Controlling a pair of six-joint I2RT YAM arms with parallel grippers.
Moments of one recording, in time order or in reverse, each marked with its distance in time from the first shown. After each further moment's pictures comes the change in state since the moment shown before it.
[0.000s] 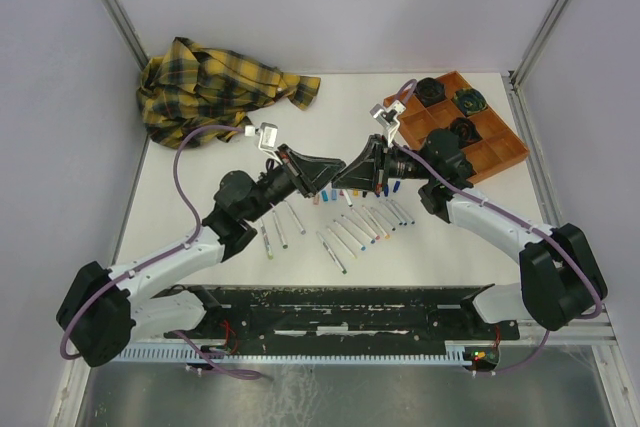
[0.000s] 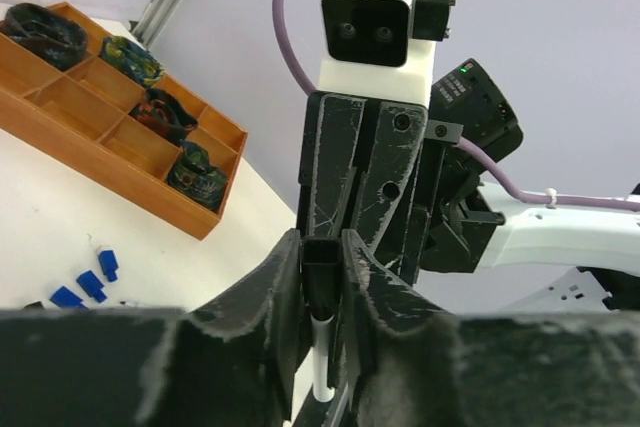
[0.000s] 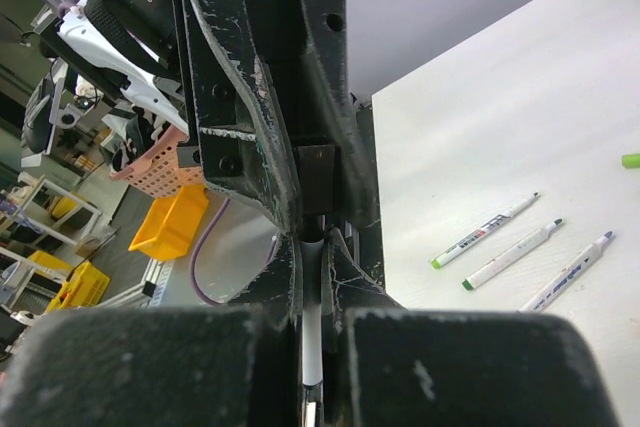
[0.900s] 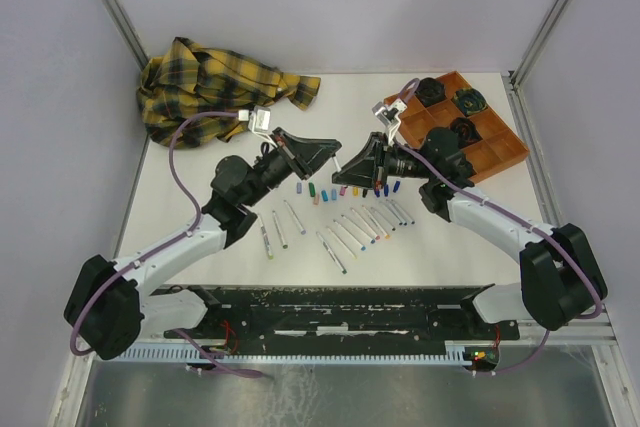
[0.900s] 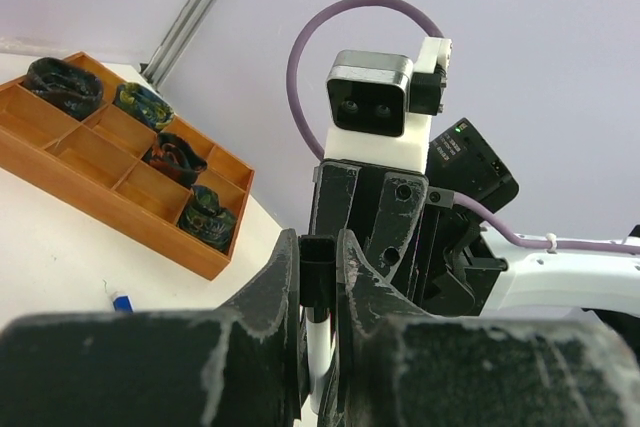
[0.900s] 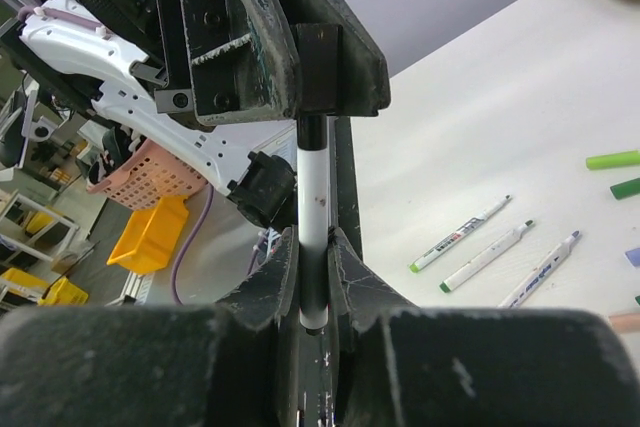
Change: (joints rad) left arm 0.086 0.064 0.086 0.034 0.048 -0.015; right arm -0.006 0.002 0.008 -0.040 0.027 -0.037
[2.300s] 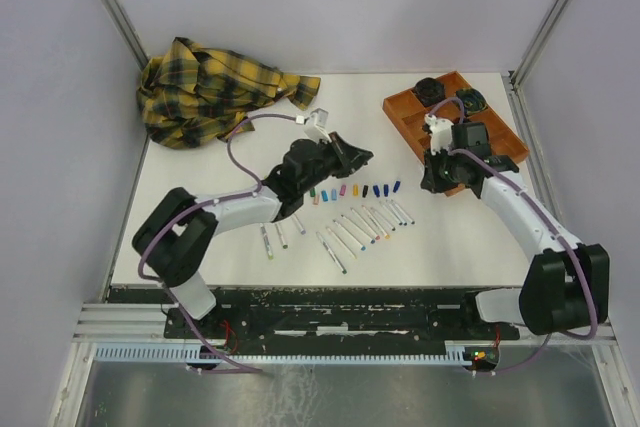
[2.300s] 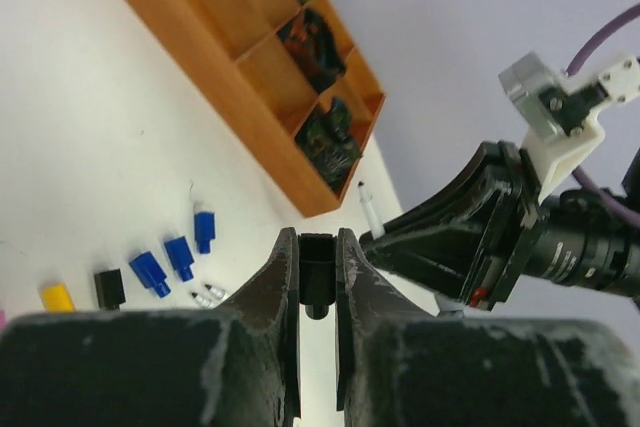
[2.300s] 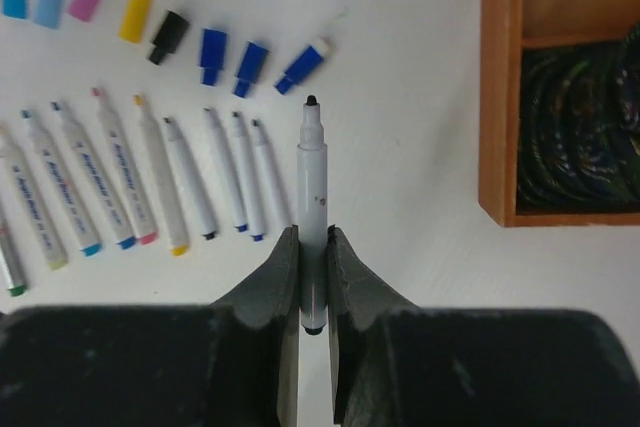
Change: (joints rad) left arm -0.070 0.454 0.196 -0.109 -0.174 -0.088; right arm -0.280 -0.083 0.158 -1.260 0.785 -0.836
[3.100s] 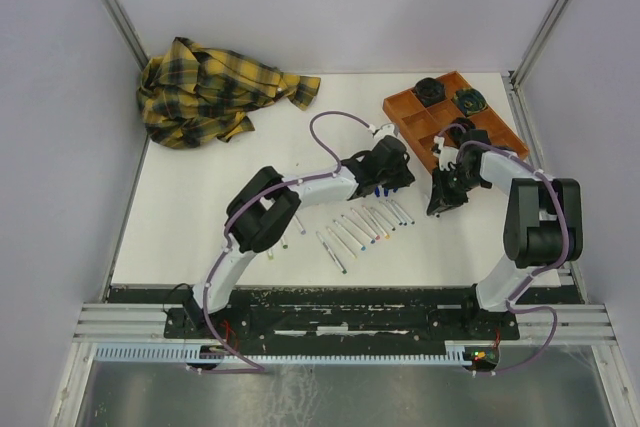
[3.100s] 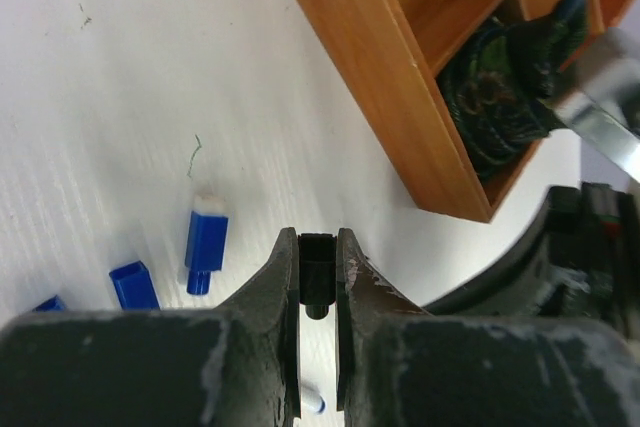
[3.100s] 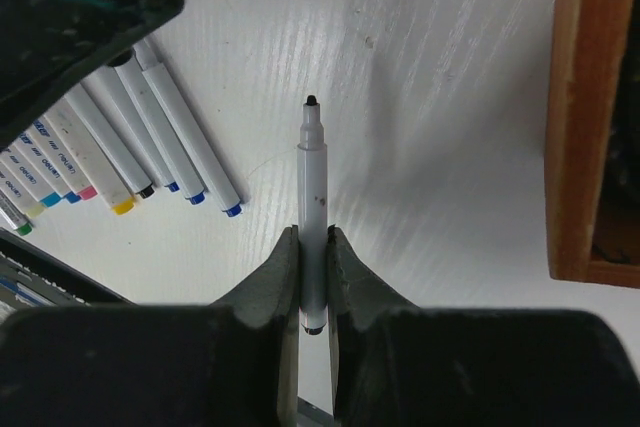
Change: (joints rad) left arm -0.198 0.624 0.756 -0.652 -0.158 -0.011; right arm -0.233 0.412 0.048 -0.165 -0.191 -0.073
